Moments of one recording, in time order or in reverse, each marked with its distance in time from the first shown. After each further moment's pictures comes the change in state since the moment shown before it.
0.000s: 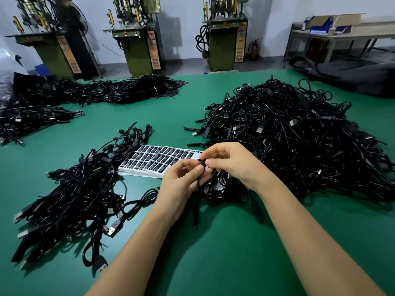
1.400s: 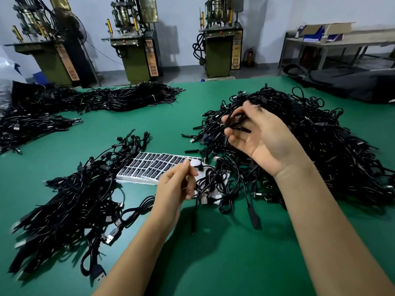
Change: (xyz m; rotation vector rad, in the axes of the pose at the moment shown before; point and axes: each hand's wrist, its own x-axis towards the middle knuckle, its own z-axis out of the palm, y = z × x) left_hand -0.009 0.014 0.006 0.277 -0.040 0.111; right_hand -0.021 -0.070 -0.040 0.693 0.164 -0.028
